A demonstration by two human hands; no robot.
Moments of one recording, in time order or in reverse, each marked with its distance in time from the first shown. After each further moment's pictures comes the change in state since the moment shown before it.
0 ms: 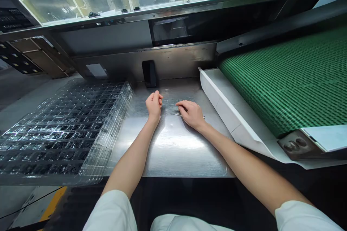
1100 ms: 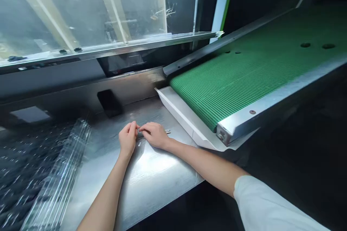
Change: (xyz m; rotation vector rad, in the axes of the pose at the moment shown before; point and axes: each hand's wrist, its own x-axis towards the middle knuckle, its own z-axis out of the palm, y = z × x) left_hand -0.028 -0.005 0.013 0.344 -0.285 0.090; right_hand -0.002 -0.019 0.000 -0.037 -0.047 0.040
